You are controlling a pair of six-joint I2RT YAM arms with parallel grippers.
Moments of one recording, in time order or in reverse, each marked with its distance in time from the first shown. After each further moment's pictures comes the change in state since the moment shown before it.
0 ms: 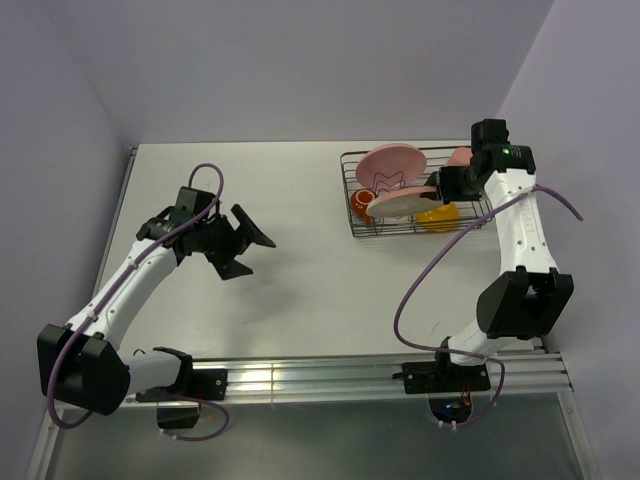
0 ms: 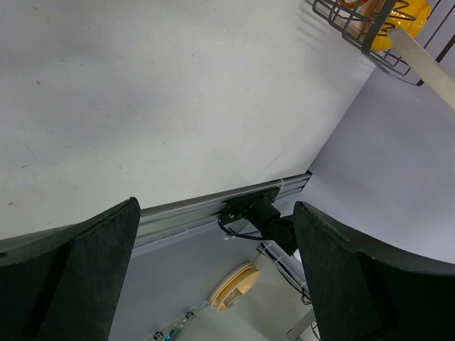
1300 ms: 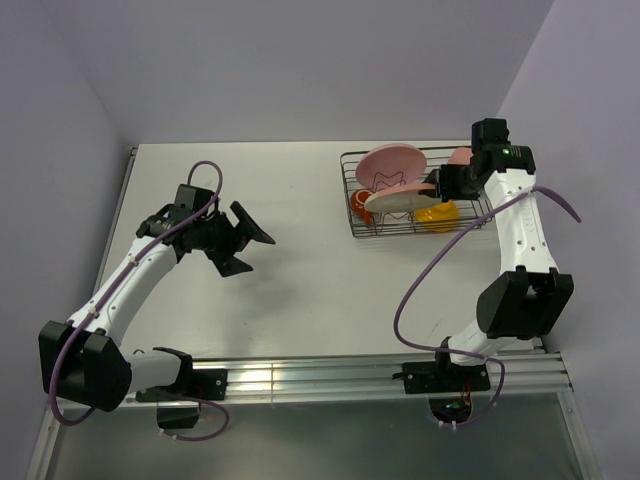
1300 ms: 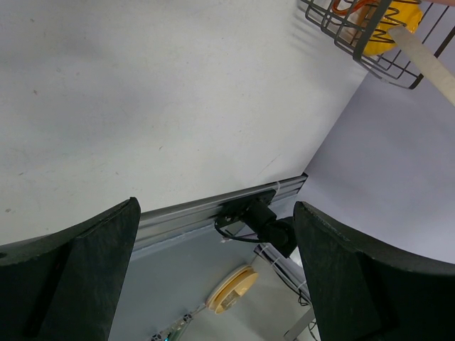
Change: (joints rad) left arm 0.015 0.020 0.013 0.012 0.010 0.006; right arm -0.001 0.002 0.001 0.019 -0.024 0.045
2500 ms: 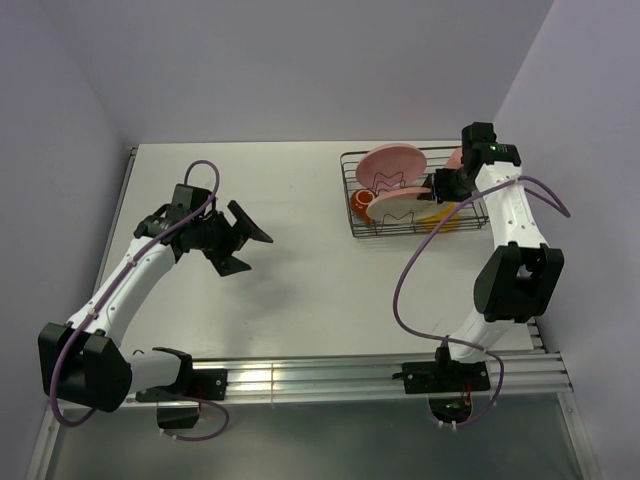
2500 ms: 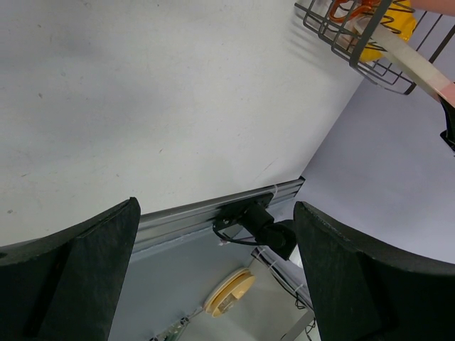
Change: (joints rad) left arm 0.018 -0.006 0.000 -0.001 0.001 0.000; right arm 0.000 0.115 -0.026 0.050 0.057 0.018
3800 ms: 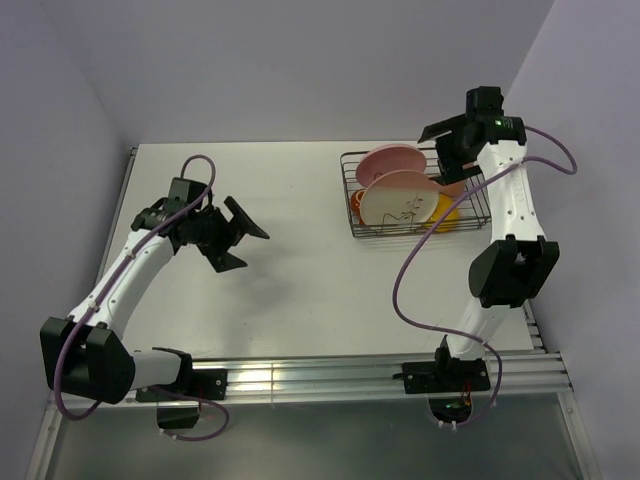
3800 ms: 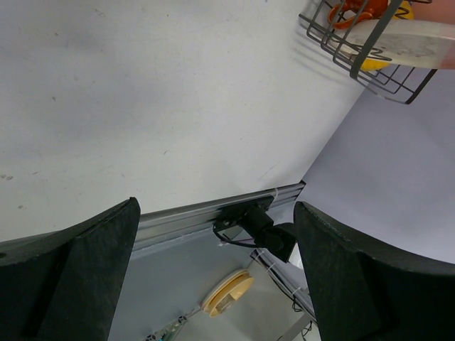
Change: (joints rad) left arm 0.031 0.038 0.056 -0.061 -0.002 0.026; right arm 0.031 0.123 0.329 0.015 0.086 -0.304
